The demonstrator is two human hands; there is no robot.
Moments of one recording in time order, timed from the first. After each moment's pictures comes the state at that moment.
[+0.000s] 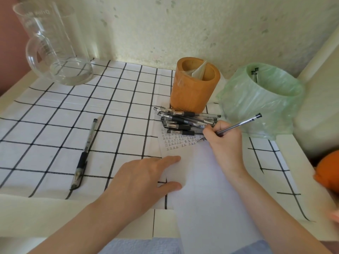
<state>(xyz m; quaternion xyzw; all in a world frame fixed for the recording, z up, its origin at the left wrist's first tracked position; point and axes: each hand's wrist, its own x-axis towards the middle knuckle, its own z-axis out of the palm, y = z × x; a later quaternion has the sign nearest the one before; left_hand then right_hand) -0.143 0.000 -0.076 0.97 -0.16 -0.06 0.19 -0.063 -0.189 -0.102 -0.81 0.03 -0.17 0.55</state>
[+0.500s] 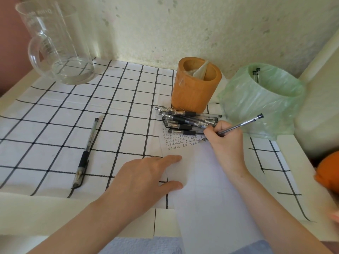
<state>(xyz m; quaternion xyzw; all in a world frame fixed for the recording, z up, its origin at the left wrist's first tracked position) -0.142 0.000 -0.077 0.97 -0.15 -0.06 0.19 -0.064 -0.190 -0.102 -0.82 0.03 -0.16 0.55</state>
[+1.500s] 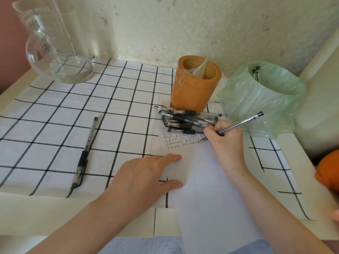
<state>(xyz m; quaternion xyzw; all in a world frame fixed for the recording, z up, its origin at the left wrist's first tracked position) -0.141 0.000 -0.078 0.97 -0.16 -0.07 0.20 -0.063 -0.190 -0.103 -0.81 0.03 -0.16 0.57</state>
